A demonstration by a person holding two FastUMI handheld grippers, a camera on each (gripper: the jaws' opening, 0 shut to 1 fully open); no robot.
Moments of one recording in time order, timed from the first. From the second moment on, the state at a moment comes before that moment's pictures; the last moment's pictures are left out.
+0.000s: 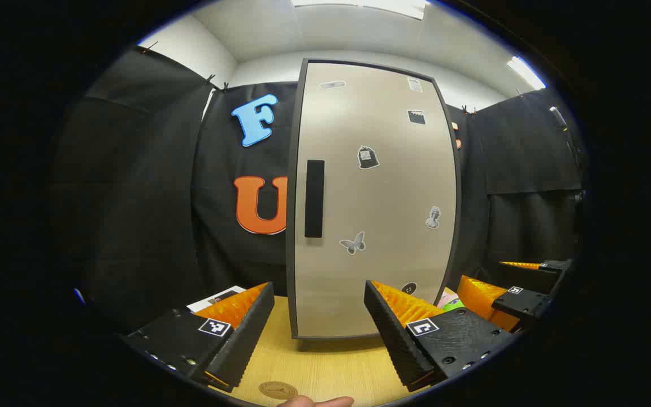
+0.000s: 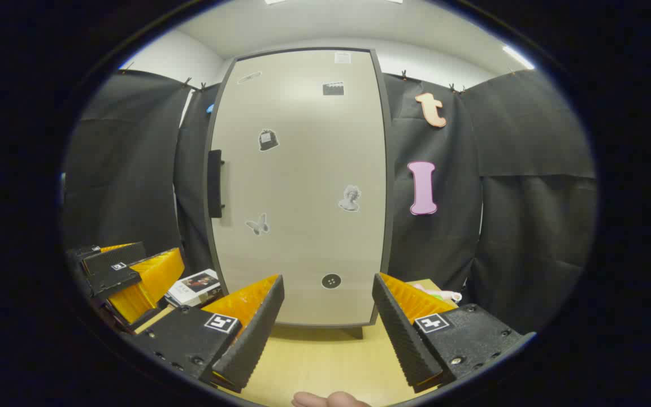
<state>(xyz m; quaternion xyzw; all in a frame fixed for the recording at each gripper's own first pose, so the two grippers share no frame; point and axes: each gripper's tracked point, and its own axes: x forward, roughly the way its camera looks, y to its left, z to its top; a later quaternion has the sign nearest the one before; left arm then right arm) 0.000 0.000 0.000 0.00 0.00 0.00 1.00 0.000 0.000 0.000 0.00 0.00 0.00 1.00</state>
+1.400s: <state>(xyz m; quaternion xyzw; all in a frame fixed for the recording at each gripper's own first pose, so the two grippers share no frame) -0.009 -0.013 0.006 -0.02 -0.01 -0.02 1.00 0.010 0.008 0.011 0.00 0.00 0.03 1.00</state>
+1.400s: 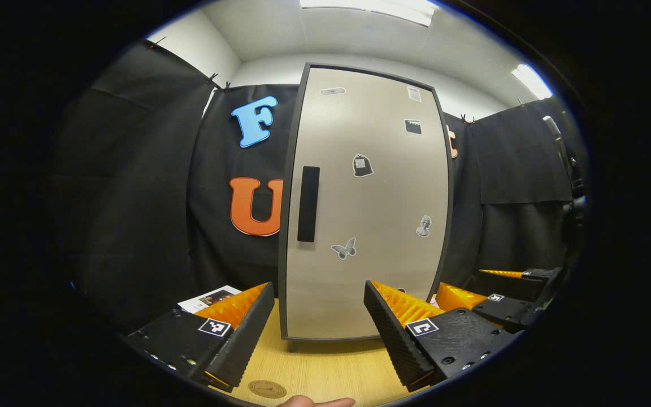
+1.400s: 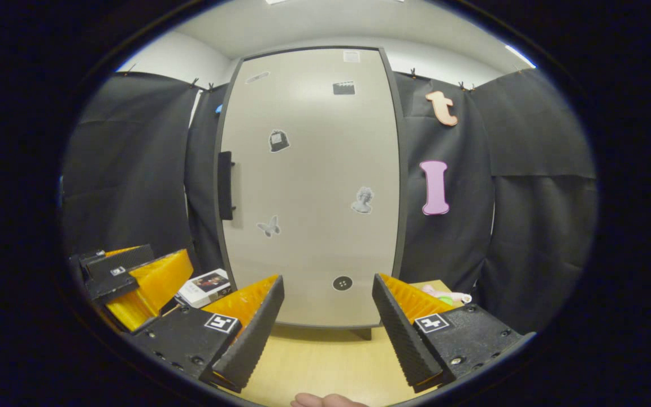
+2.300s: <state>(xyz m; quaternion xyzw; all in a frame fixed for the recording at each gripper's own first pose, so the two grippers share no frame) -0.069 0.036 -0.016 -0.01 0.01 0.01 1.00 0.099 0.086 0.056 -0.05 -0.02 0.12 0.99</state>
